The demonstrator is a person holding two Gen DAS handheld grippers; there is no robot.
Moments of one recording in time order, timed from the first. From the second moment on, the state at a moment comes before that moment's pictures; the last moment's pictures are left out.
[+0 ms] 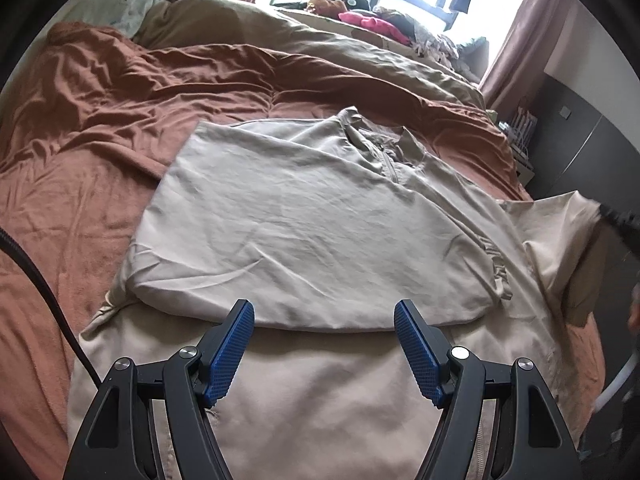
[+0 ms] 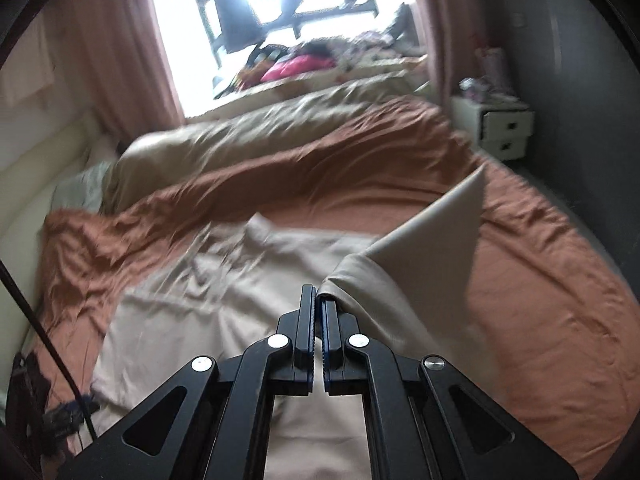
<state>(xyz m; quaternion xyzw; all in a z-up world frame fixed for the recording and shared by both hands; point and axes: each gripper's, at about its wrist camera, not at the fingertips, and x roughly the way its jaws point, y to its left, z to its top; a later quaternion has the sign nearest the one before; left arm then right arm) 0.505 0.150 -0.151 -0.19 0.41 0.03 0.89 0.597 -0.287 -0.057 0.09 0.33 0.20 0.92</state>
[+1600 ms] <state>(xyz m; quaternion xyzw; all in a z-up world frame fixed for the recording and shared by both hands) 0.494 0.182 -0.140 -0.23 0.39 0.02 0.89 0.586 -0.395 -0.155 0.33 0.41 0.09 0.85</state>
